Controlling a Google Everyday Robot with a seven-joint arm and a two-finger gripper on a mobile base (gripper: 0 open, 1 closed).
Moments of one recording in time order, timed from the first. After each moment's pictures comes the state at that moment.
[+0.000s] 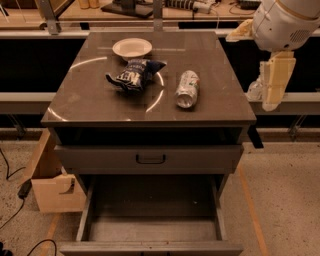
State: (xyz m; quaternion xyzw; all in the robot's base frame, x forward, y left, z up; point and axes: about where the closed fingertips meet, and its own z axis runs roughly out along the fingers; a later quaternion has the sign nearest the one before) arm 0.535 -0.193 0.981 -0.76 0.63 -0.05 0.16
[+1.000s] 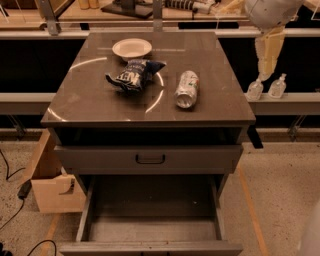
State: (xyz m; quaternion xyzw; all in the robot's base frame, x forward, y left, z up) arm 0.621 -0.189 0.997 -0.83 0.51 -0.09 0.19
